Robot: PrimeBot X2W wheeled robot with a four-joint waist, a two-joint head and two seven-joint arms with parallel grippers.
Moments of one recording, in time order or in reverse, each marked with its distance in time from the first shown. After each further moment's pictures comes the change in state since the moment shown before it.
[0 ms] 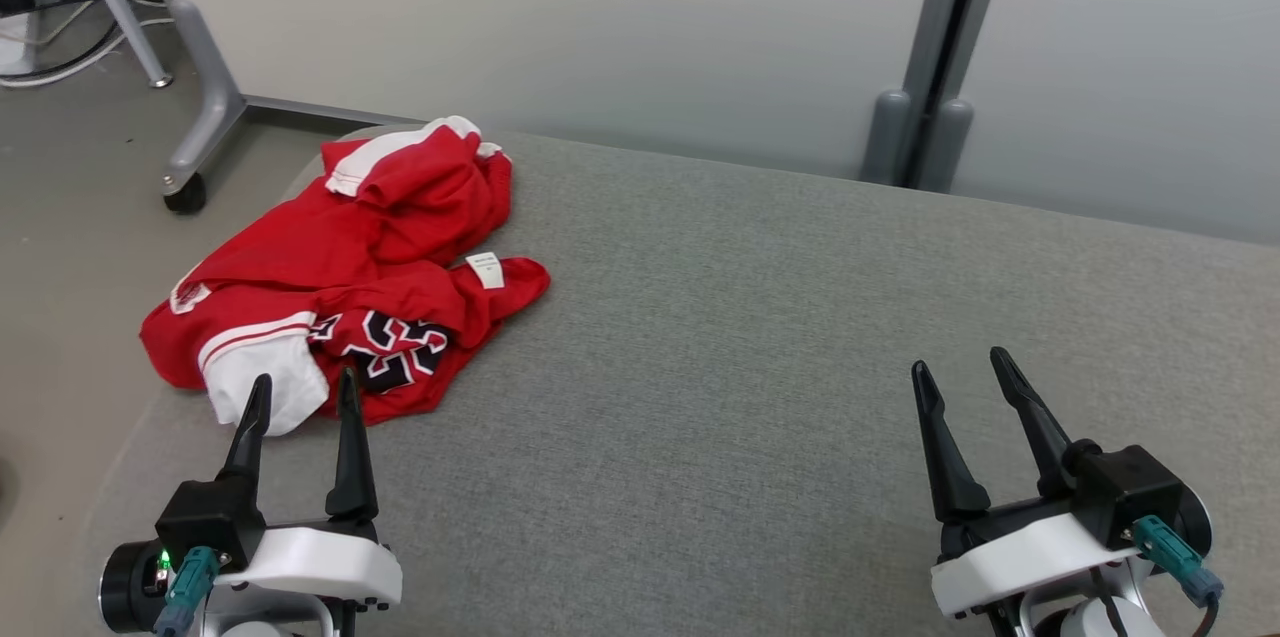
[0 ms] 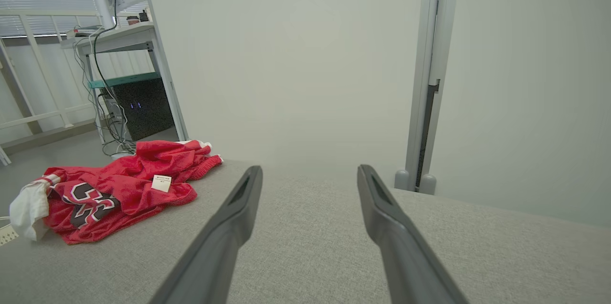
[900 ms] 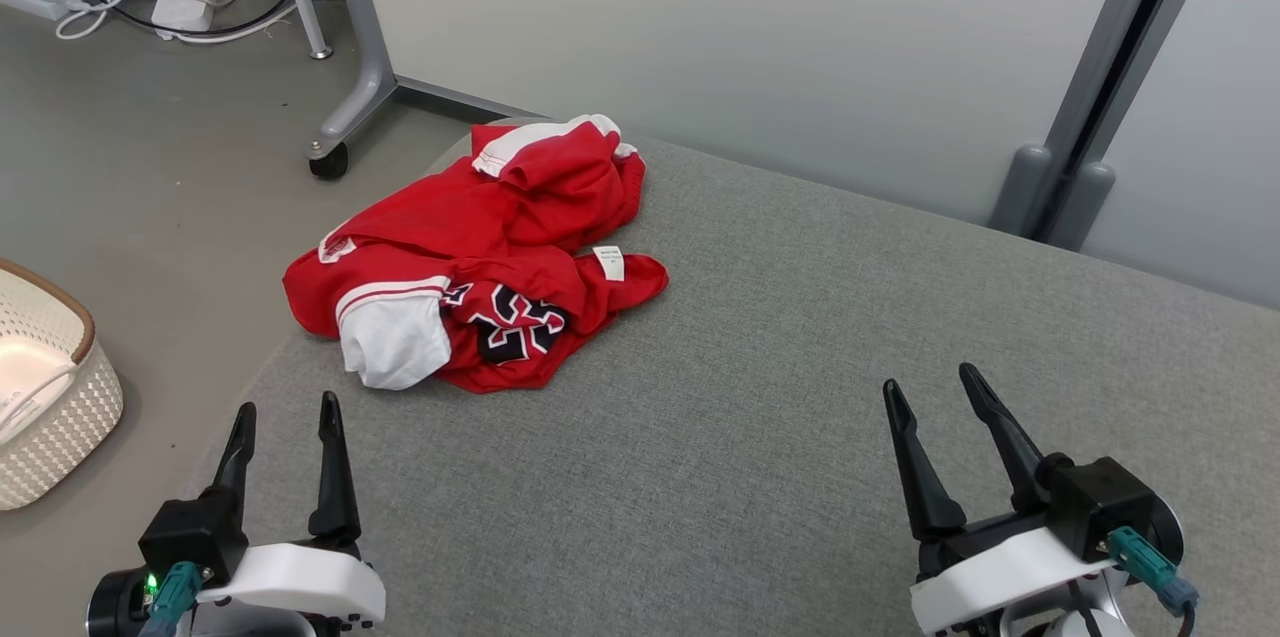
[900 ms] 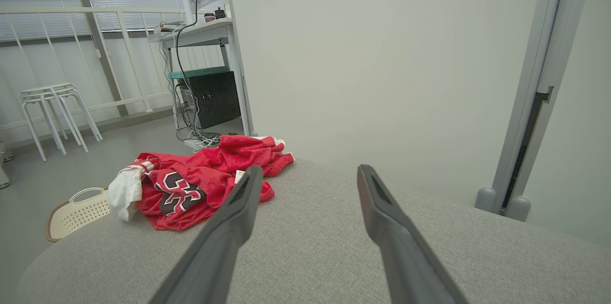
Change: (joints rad) left arm 0.013 0.000 0.038 0.051 -0.019 -0.017 0.000; right arm 0.009 -0.001 0.053 0.005 0.024 0.000 0.000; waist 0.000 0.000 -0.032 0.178
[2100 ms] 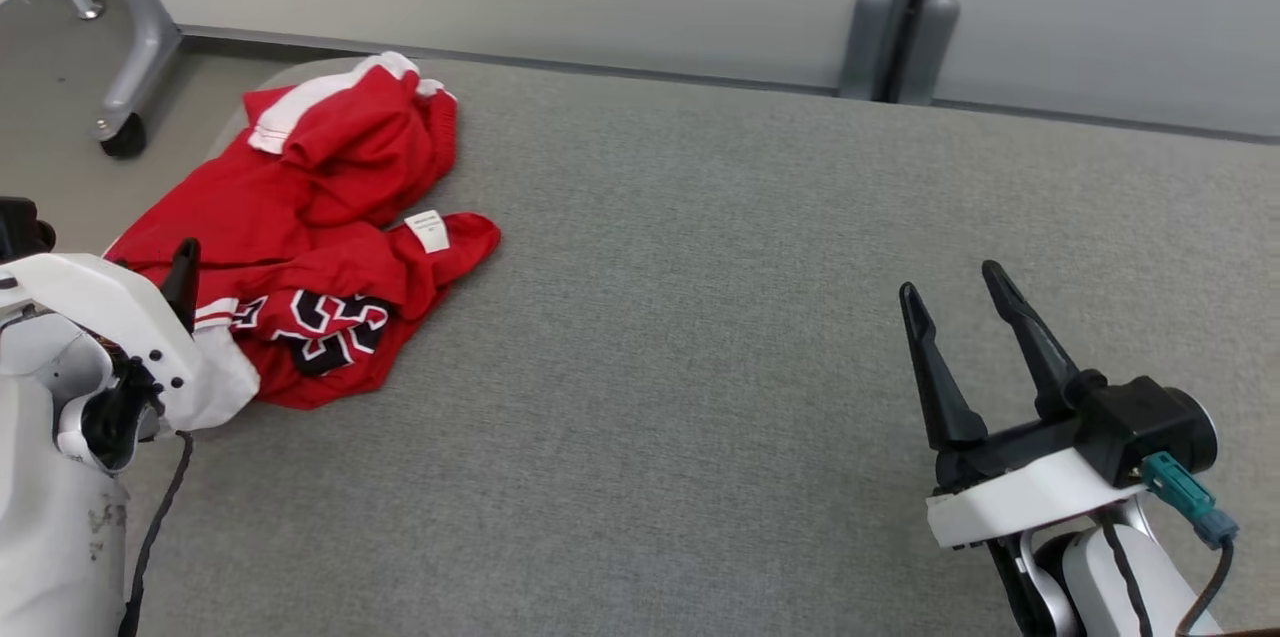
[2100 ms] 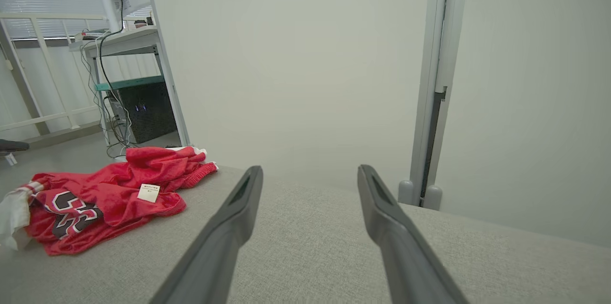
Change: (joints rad) left arm -0.556 0.236 0.058 0.442 -0.263 -0.111 0.590; right arm -0.114 -0.046 0.007 -0.055 -0.009 0.000 0.000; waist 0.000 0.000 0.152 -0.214
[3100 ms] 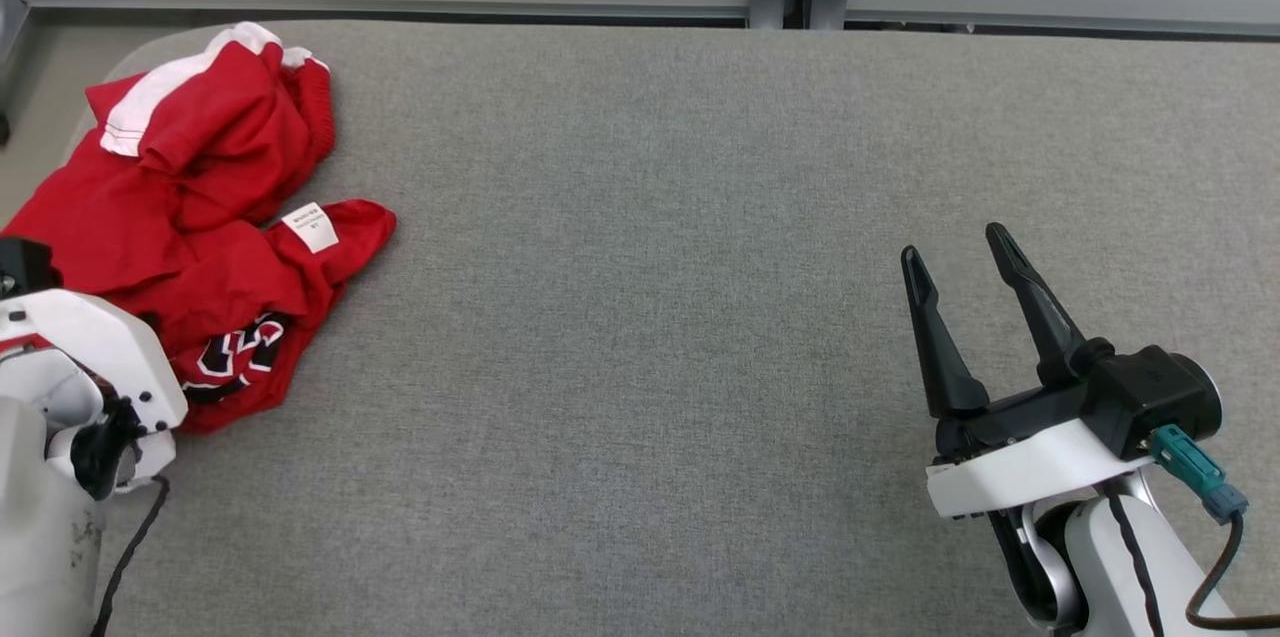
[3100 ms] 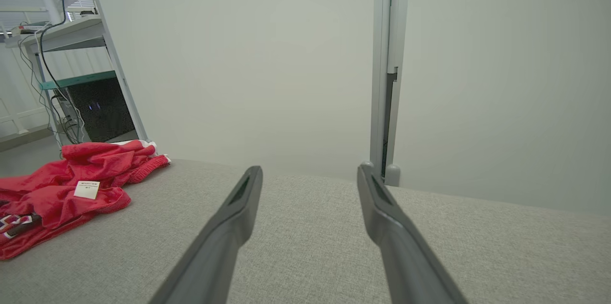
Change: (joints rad) left arm -0.081 0.079 -0.187 0.292 -0.058 -0.046 -0.046; right arm -0.053 0.002 -0.004 -0.007 -0.001 0.000 0.000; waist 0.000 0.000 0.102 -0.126
